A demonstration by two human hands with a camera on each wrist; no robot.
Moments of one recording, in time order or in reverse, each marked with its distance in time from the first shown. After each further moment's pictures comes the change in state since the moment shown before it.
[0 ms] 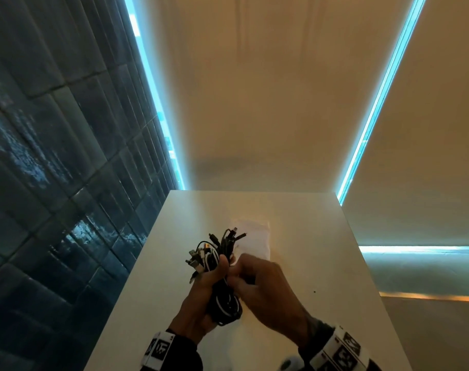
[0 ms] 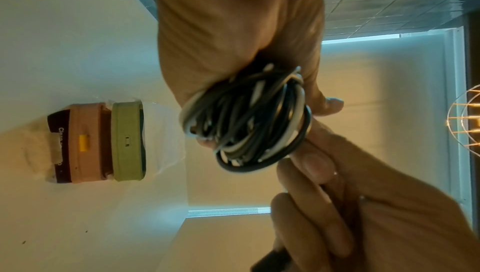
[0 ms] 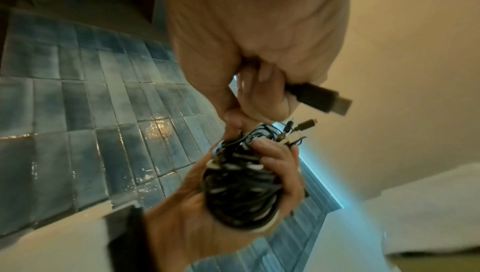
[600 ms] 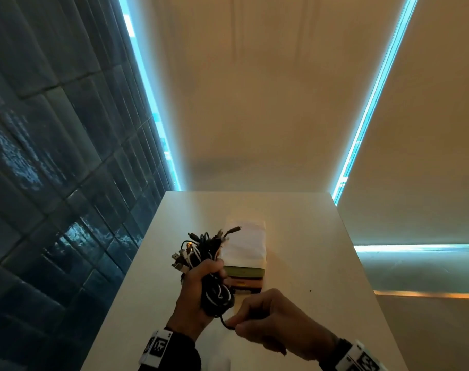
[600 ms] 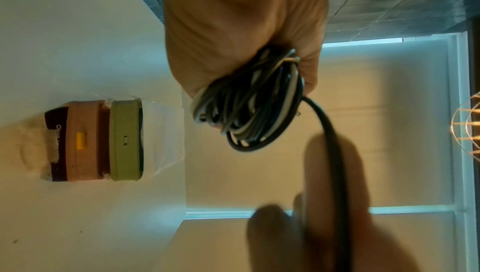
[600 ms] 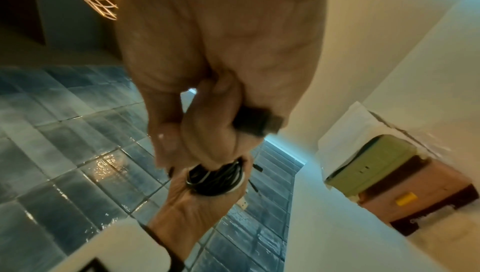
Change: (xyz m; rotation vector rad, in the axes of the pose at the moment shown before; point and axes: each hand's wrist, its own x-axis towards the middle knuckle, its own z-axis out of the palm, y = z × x) left_hand 0.000 0.008 0.009 -0.108 0.052 0.060; right_hand -0.030 0.033 -0.017 0.518 -0.482 0.238
